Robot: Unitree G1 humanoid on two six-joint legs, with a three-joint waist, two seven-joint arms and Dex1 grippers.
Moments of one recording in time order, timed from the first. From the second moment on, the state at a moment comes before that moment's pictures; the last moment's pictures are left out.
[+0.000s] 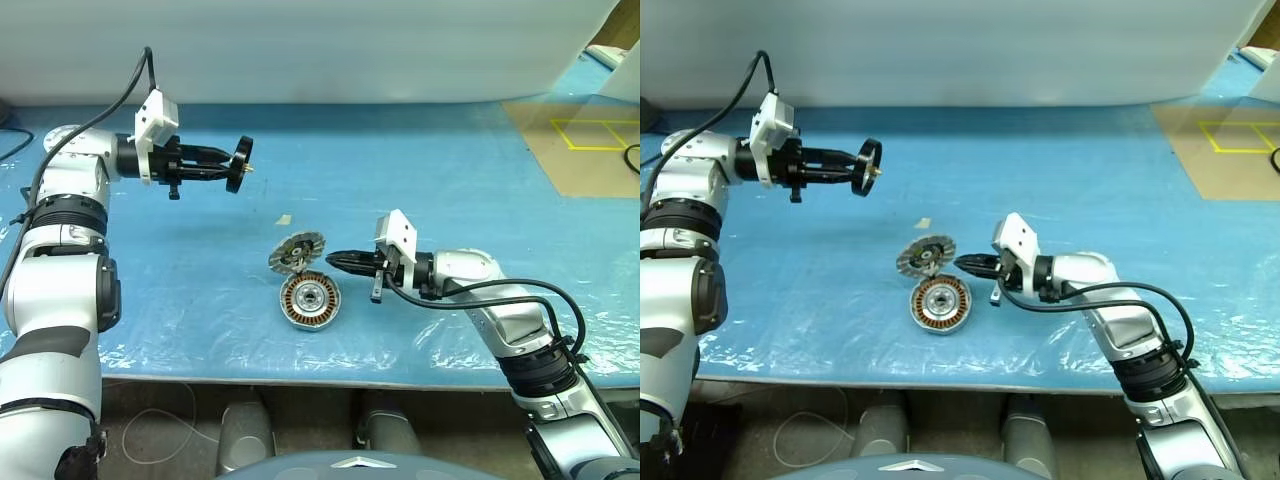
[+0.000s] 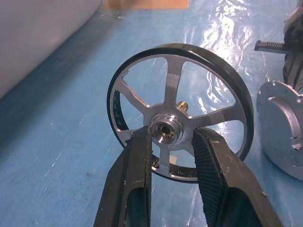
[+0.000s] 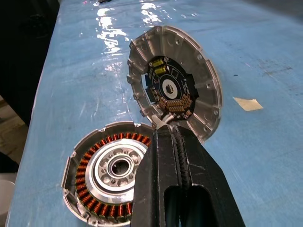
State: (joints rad) left arm -1.17 0.67 0.06 1.07 -0.14 -0.09 -1.61; right arm -0.35 -0.55 0.21 -0.24 0.36 0.47 0.93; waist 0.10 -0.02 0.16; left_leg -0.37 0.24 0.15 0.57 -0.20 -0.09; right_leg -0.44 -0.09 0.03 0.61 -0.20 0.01
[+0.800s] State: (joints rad) left arm -0.52 0.54 0.15 -0.12 -0.64 0.59 -1.17; right arm -0.30 -0.65 0.14 -0.11 0.32 0.35 1.00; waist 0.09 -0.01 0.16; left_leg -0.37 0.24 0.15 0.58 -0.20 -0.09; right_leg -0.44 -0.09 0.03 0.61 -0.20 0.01
